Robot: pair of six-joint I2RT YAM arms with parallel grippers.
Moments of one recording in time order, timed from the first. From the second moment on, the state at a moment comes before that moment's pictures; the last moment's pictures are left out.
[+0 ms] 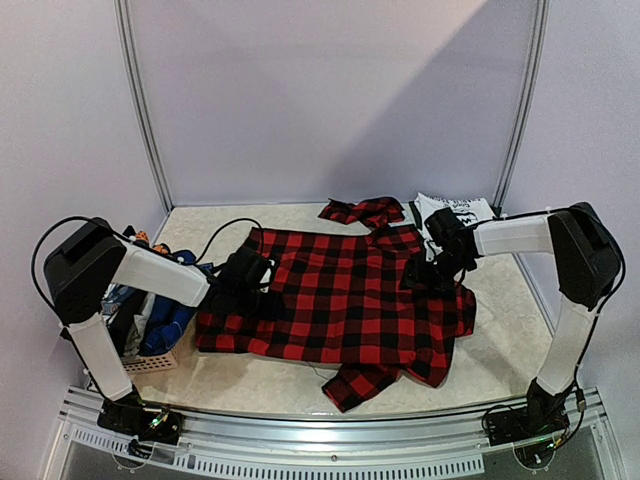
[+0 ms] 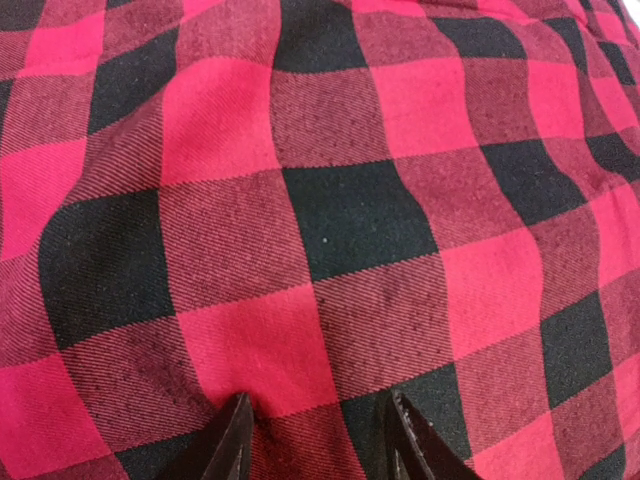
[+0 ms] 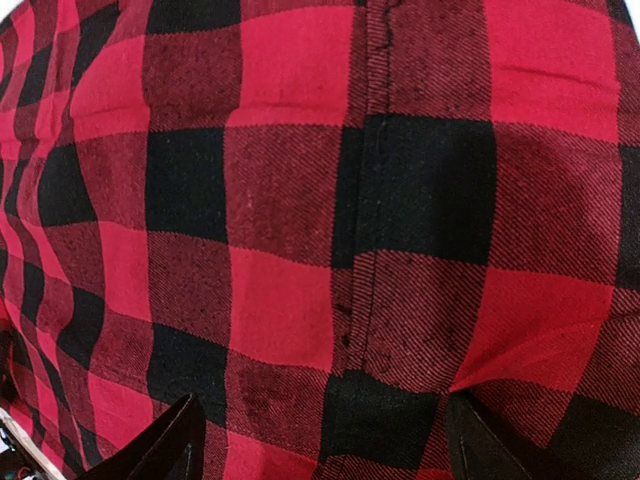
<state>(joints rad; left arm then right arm) -0.73 1.79 0.83 0.06 -0.13 -0.39 0.43 1.86 1.15 -0.44 -0.16 0.56</state>
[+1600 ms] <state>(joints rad) -1.32 1.73 0.97 -0.14 -0.13 0.10 0.41 1.35 0.99 -0.53 -0.08 0.51</state>
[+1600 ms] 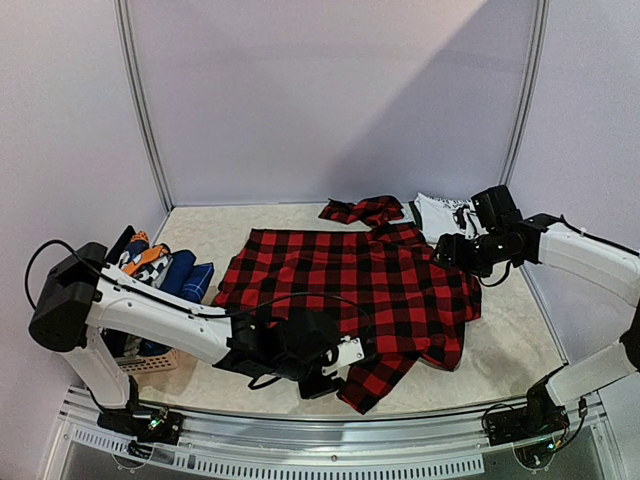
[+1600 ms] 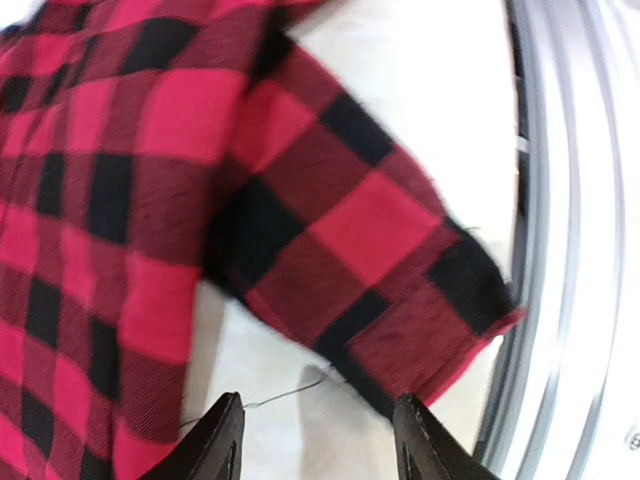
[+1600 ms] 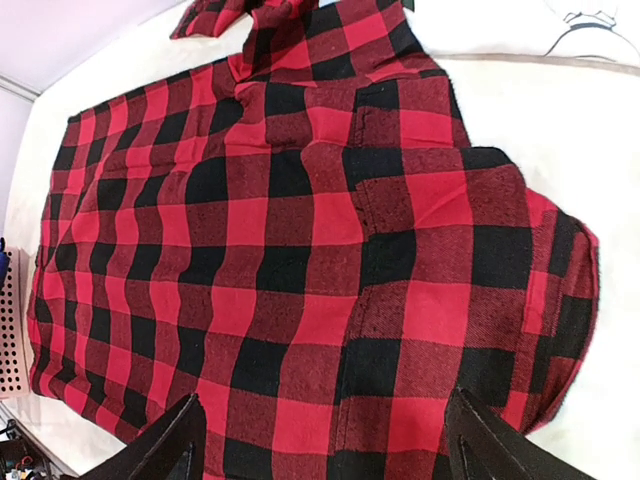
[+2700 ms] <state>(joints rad) -1.34 1.87 1.05 -0.19 -0.01 0.18 0.41 1.27 0.91 -0.50 -0.04 0.51</state>
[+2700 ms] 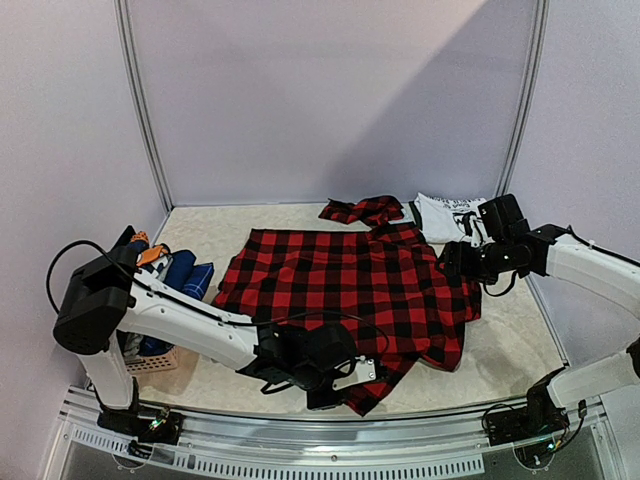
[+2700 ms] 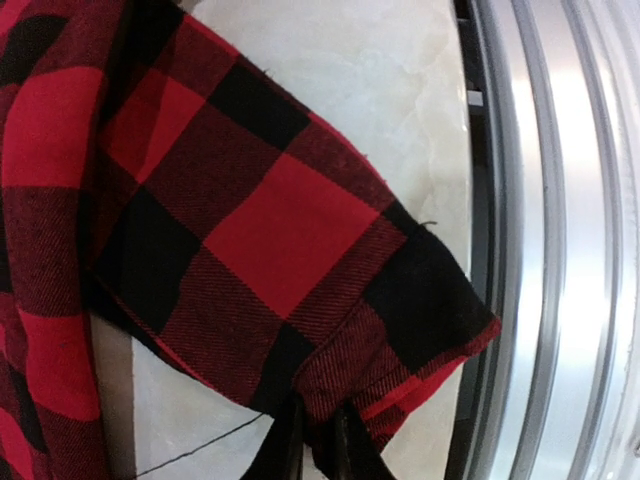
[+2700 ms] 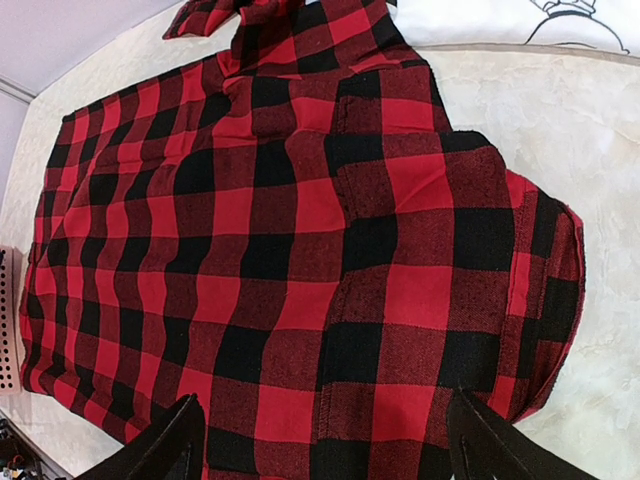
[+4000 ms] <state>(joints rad) -1.14 1.62 1.24 -0.26 0.18 -0.10 0.72 1.04 0.80 -0.27 -0.37 0.32</state>
